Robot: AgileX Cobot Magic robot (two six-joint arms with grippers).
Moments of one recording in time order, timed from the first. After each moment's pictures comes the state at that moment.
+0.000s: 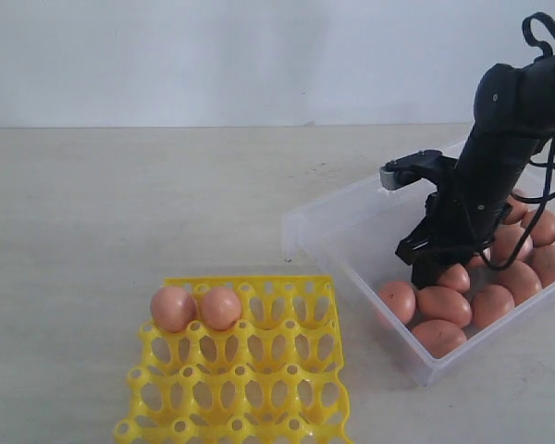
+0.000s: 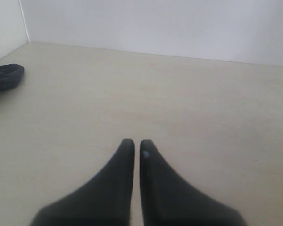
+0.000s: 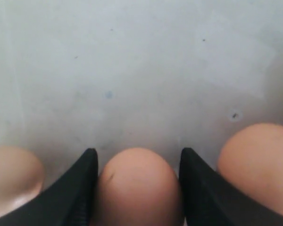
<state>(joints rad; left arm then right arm) 0.14 0.00 0.00 0.02 0.34 -0.04 0.06 2.05 -1.31 0.21 0.91 -0.52</state>
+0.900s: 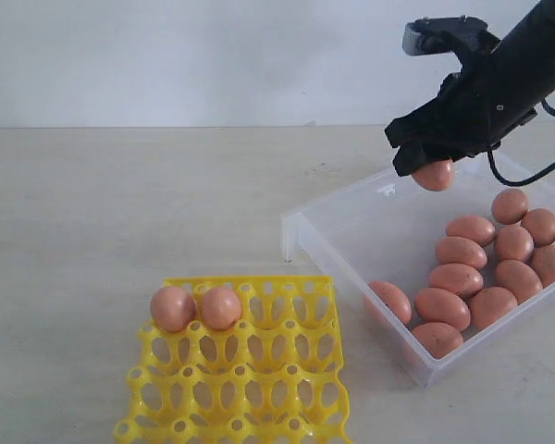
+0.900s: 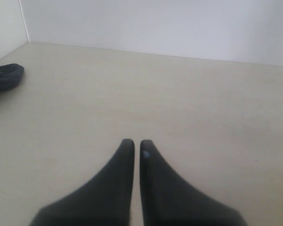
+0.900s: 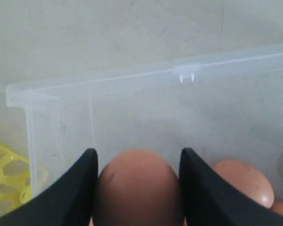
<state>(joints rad) 0.14 0.00 0.00 0.02 0.34 -0.04 0.06 1.74 -1.31 0.36 0.76 -0.43</state>
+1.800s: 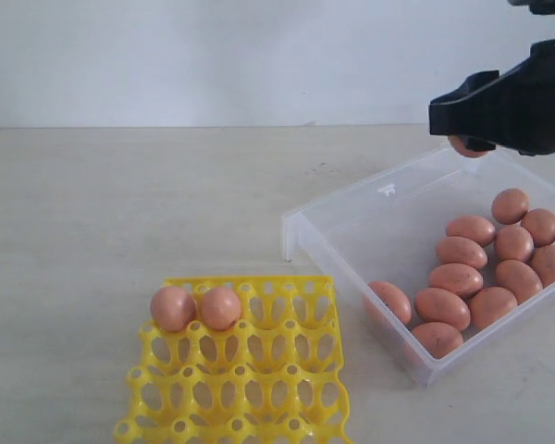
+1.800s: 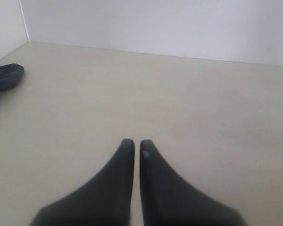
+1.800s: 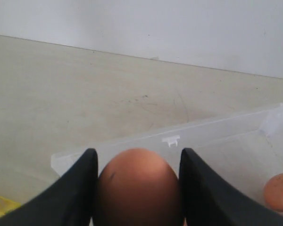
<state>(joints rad) 0.14 0.00 0.00 0.02 0.34 -0.04 0.16 1.20 -0.75 0.72 0.13 -0.67</state>
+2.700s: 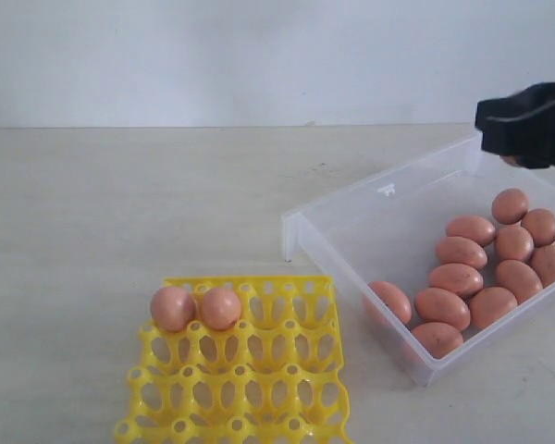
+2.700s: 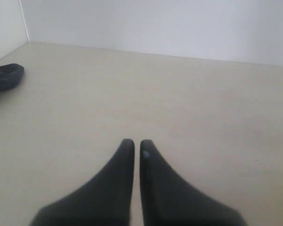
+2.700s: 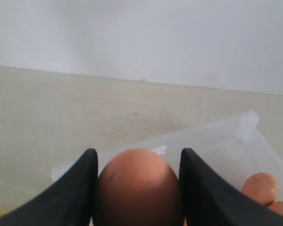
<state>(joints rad) 0.14 0.00 0.00 0.02 0.34 -0.04 0.16 0.98 -0.60 0.75 0.05 -0.67</state>
